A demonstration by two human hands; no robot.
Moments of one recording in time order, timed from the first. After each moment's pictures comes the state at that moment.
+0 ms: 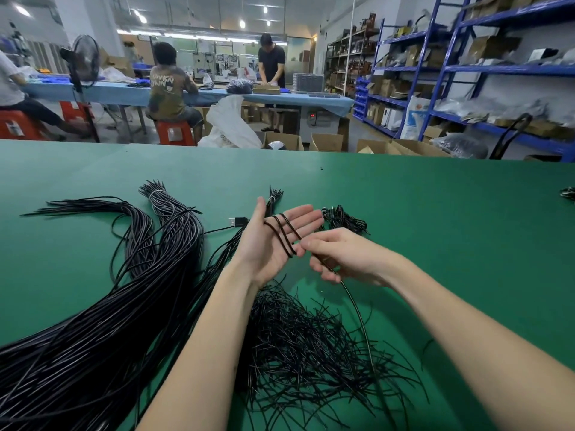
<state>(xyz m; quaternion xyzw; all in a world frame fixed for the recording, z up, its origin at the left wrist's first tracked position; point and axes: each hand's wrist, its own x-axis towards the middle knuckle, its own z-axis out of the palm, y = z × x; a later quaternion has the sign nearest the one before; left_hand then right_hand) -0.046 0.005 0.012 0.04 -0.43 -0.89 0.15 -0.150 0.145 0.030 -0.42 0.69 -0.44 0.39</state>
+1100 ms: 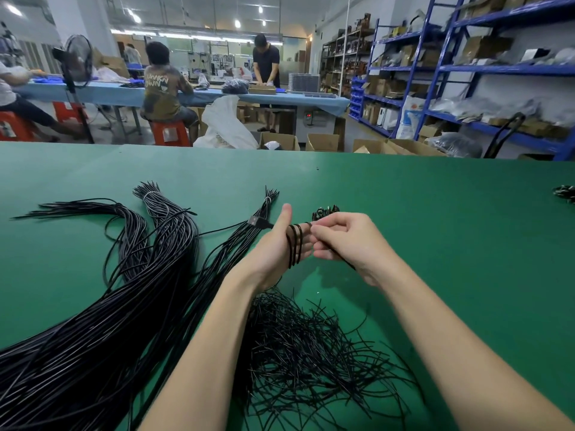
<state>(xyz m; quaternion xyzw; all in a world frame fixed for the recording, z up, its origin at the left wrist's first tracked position) -0.060 0.023 0.009 0.10 -0.61 -0.78 0.09 -0.132 0.145 0.042 -0.27 0.72 -0.60 0.21</state>
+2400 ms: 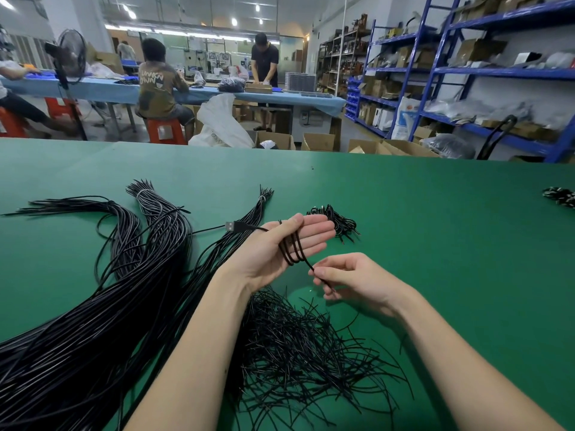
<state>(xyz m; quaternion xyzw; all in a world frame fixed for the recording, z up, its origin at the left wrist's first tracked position) -0.047 0.020 0.010 -0.04 -0.48 -0.87 0.09 -0.157 0.187 -0.014 -0.30 0.62 -0.57 0.44</state>
